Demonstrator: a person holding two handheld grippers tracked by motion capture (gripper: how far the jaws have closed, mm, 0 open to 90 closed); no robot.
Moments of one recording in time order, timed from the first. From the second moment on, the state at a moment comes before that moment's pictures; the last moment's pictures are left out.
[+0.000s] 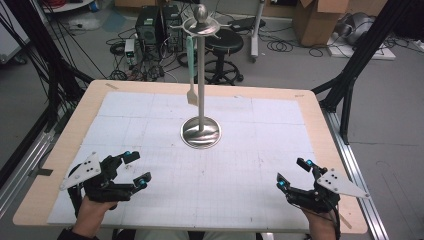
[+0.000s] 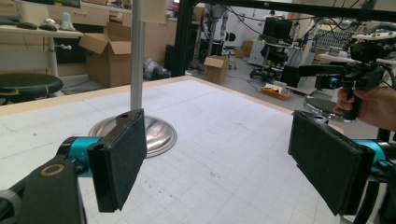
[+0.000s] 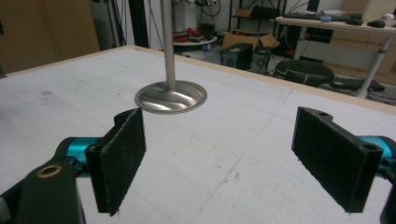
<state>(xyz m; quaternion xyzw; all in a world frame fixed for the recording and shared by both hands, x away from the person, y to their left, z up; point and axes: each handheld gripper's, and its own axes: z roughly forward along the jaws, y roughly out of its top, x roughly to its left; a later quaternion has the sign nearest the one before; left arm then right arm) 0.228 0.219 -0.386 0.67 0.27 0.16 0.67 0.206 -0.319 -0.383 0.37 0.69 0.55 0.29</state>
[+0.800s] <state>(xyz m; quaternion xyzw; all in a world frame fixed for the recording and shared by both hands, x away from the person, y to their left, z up) 0.226 0.222 -0.389 0.67 0.27 0.15 0.67 0.205 -0.318 -0.382 0.36 0.70 0.54 0.30</state>
